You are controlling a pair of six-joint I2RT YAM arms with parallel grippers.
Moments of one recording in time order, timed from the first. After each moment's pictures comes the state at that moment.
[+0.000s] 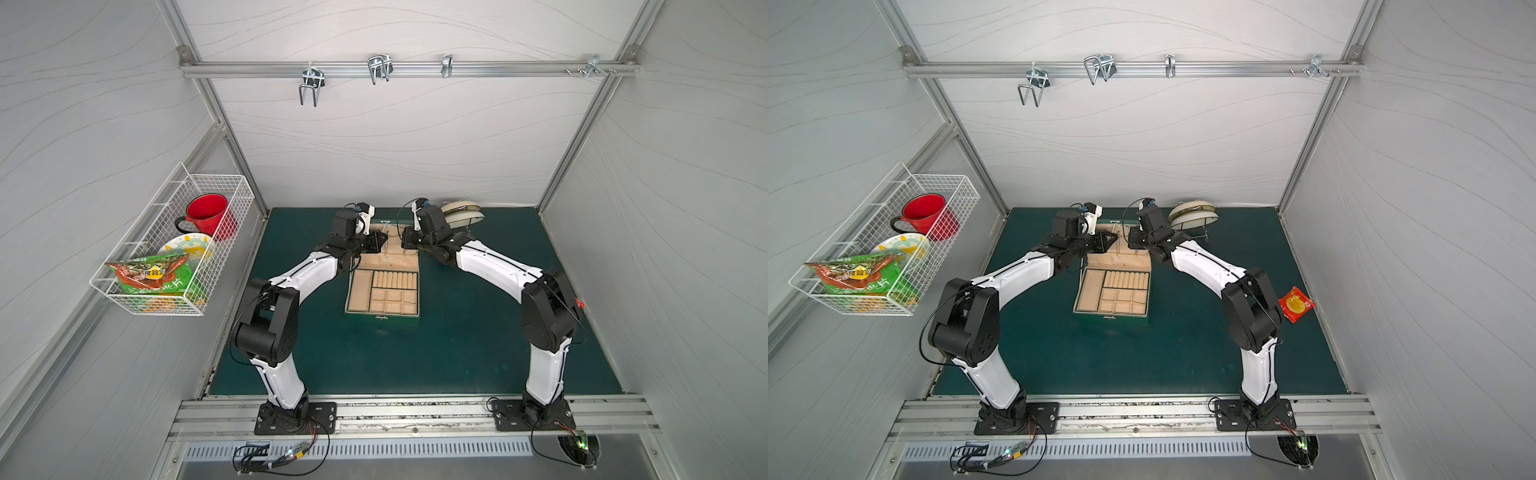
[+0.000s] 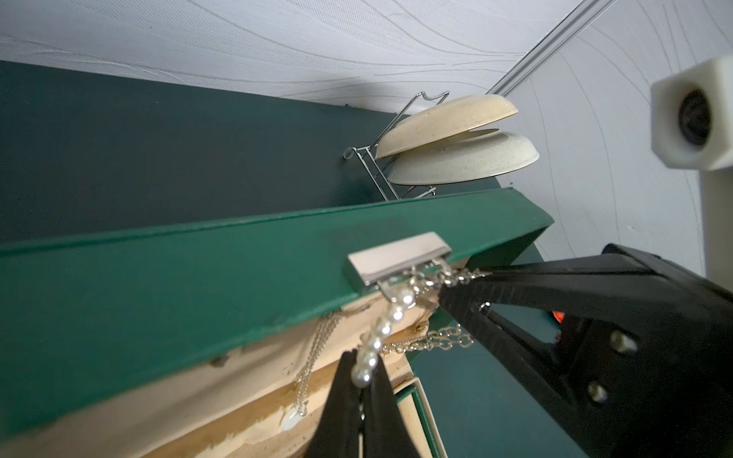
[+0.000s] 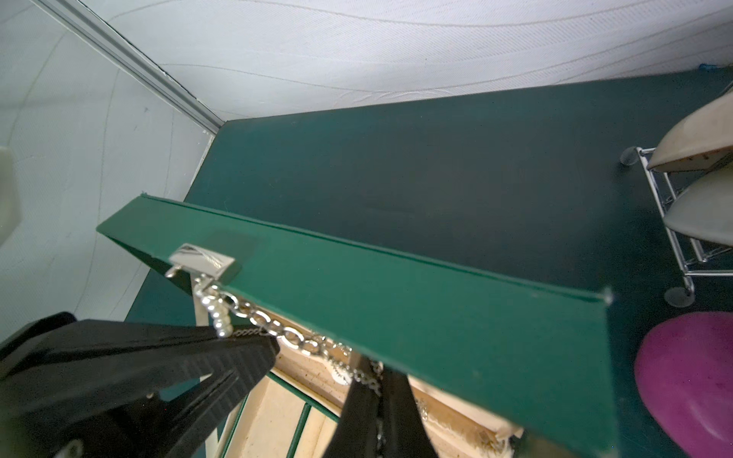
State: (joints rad) left arm -0.29 1.76 1.21 0.02 0.45 -0.38; right arm 0.68 1.93 1.57 -0.22 0.02 0.48
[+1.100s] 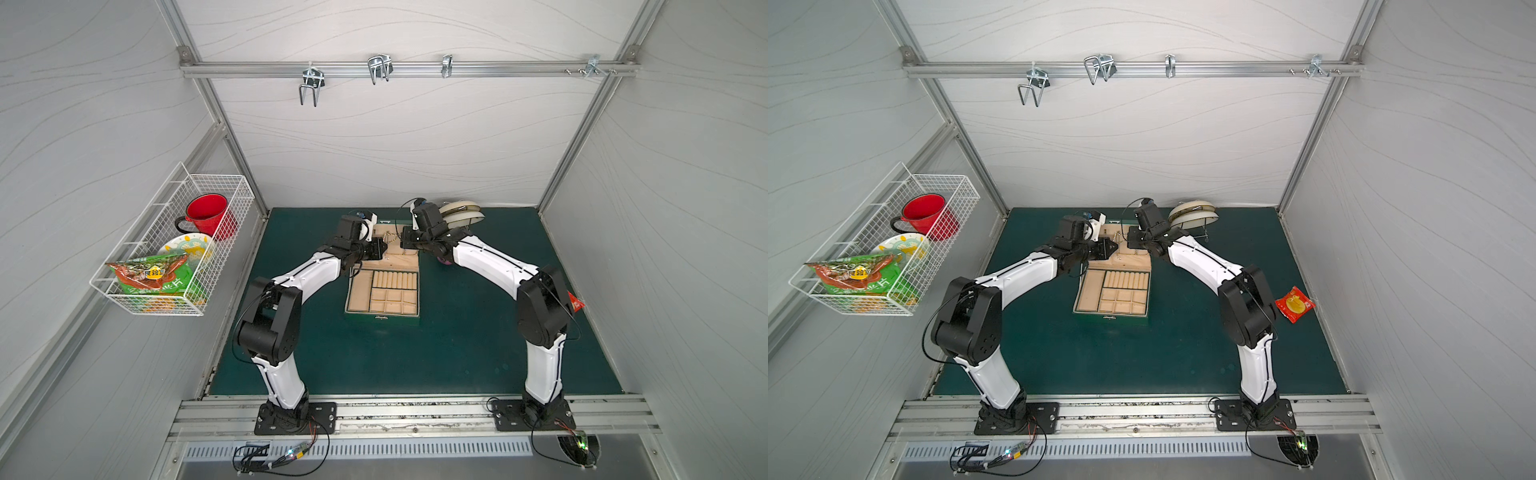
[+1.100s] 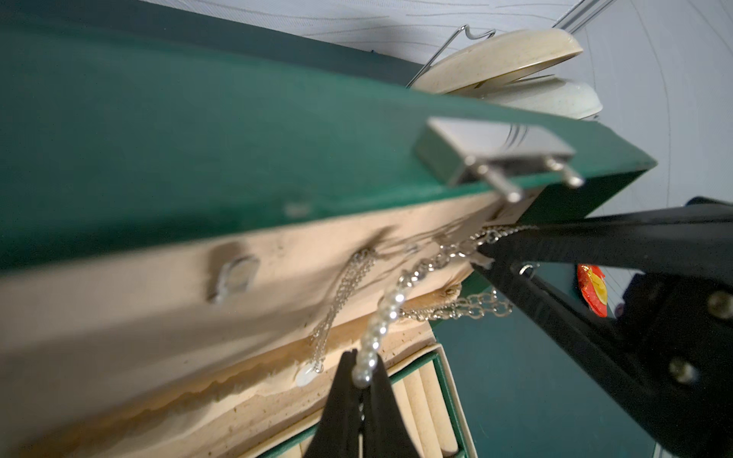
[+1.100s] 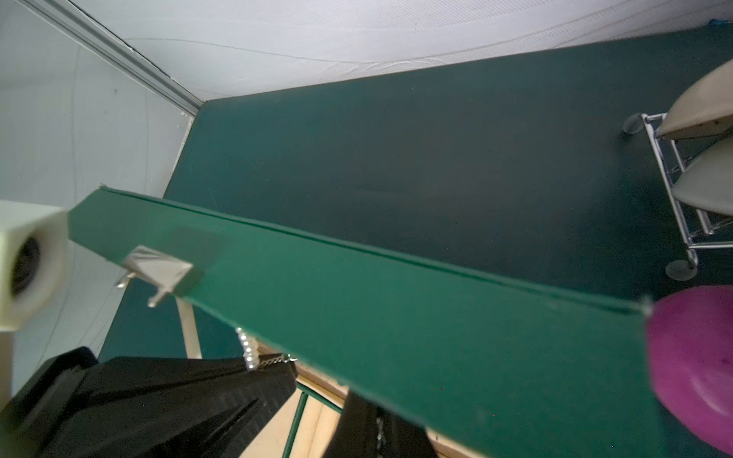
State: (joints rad) left arm -0.32 1.77 1.21 -0.10 0.39 -0.36; right arm 0.68 1.97 1.66 -0.36 0.02 0.51
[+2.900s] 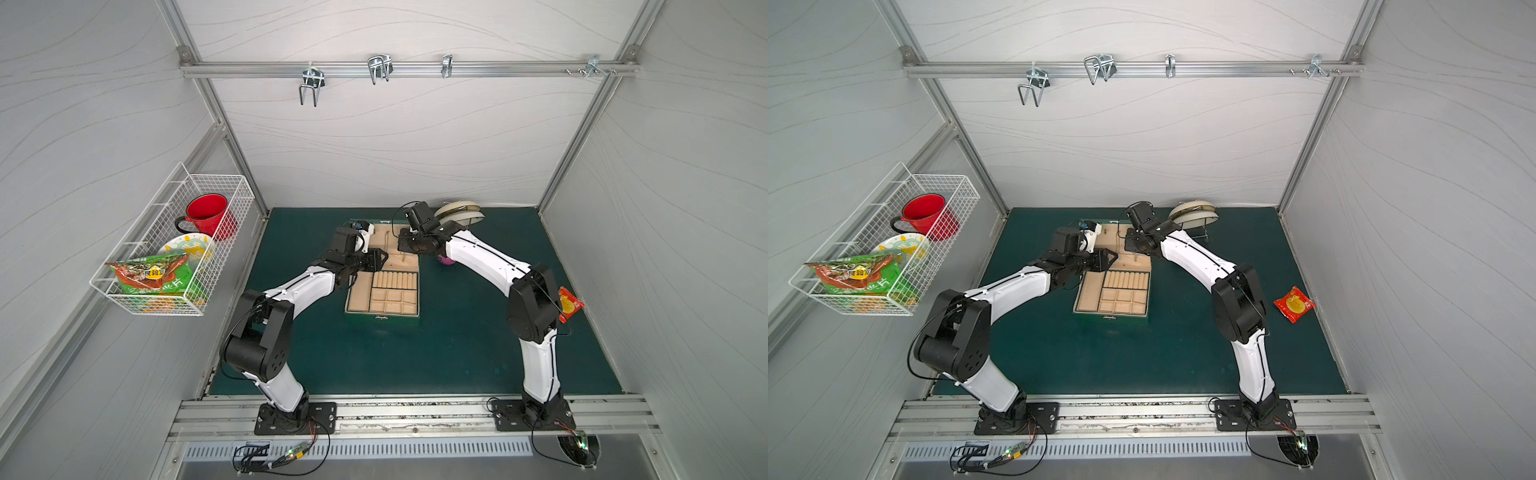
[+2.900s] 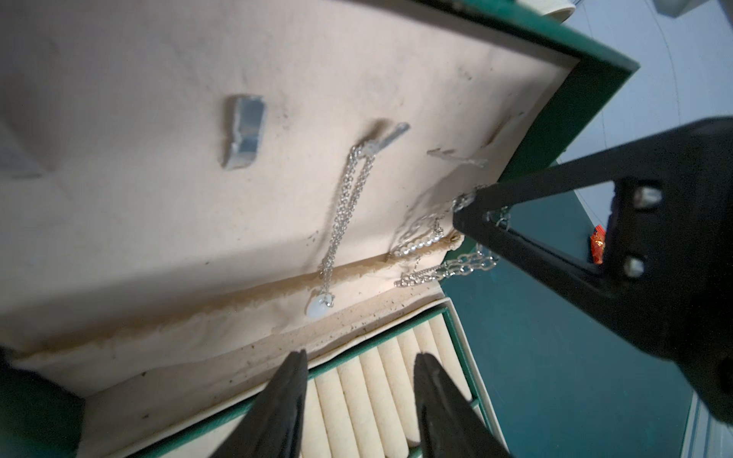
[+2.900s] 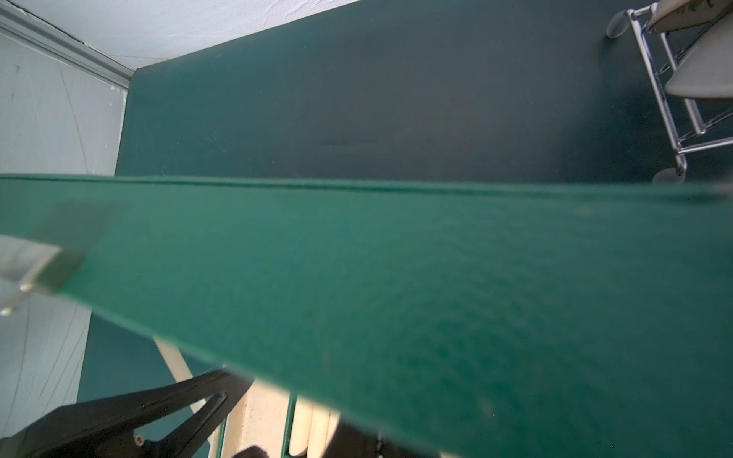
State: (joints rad) left arm -0.33 1.66 1.03 0.00 0.37 -0.31; right arm 0.71 2.05 1.82 -0.61 0.05 0.63
